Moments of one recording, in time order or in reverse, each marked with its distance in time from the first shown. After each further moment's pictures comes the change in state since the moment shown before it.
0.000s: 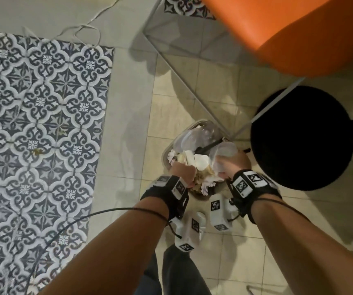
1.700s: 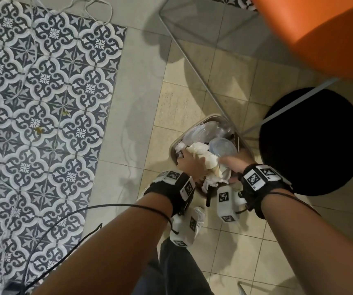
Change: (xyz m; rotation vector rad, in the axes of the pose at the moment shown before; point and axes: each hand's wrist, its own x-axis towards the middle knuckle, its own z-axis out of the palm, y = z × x) left_hand 0.014 0.001 0.003 -0.152 0.066 -0.069; right_hand 0.044 0.013 0.006 -0.137 -0.099 0.043
